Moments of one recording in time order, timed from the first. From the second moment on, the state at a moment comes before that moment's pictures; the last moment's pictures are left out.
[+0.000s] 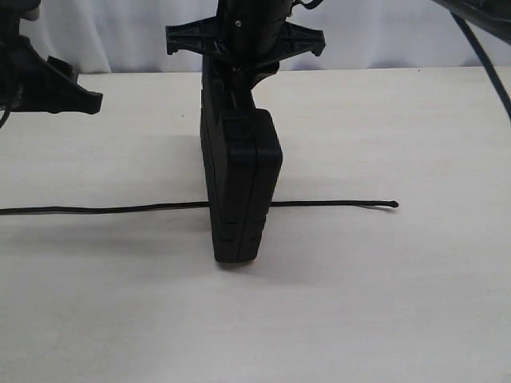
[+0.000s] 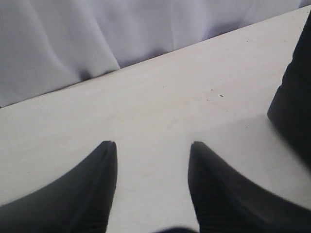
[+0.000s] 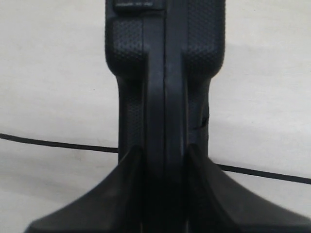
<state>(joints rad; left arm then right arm) -0.32 1.41 -0.79 -1.63 -0.25 1.75 0.62 2.09 -2.08 -0.11 1.22 0.54</state>
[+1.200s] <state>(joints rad) -0.30 1.42 -0.86 -1.68 -0.61 2.09 0.62 2.09 -2.08 -0.13 1.23 0.50</state>
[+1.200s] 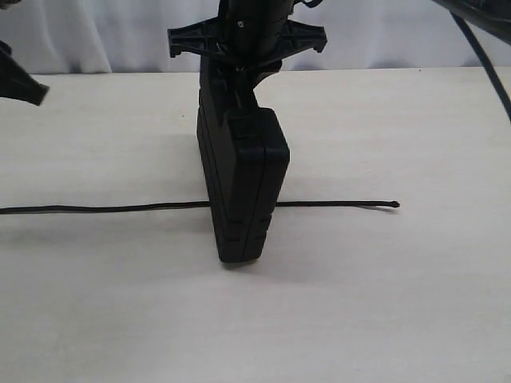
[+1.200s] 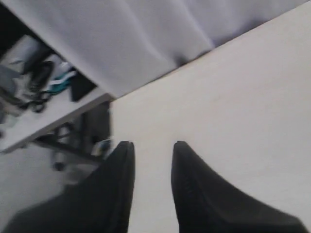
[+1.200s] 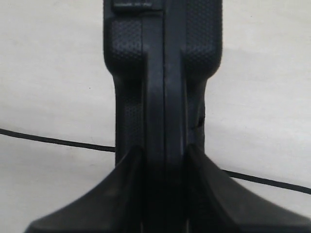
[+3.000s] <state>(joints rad) -0.02 2.02 -1.11 -0.04 0.57 1.06 0.62 2.09 -2.08 -0.13 1.23 0.38</state>
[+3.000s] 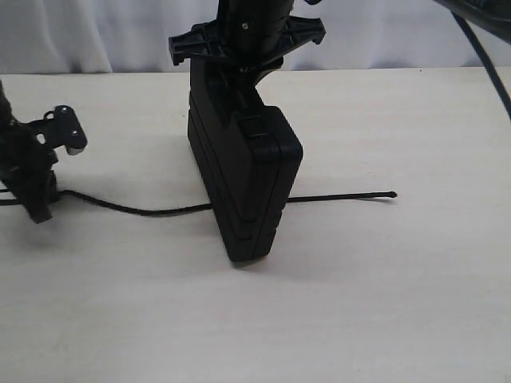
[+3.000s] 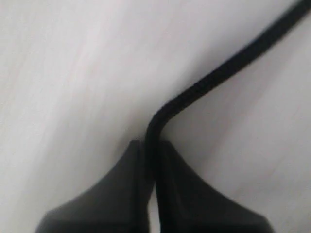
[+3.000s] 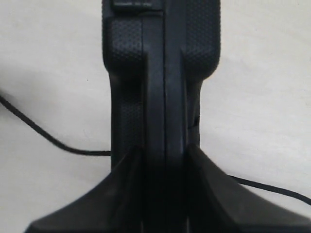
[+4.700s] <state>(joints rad) 0.00 1.96 -1.06 -0.12 0.70 0.80 0.62 2.09 -2.08 -0.12 1.23 0.37</state>
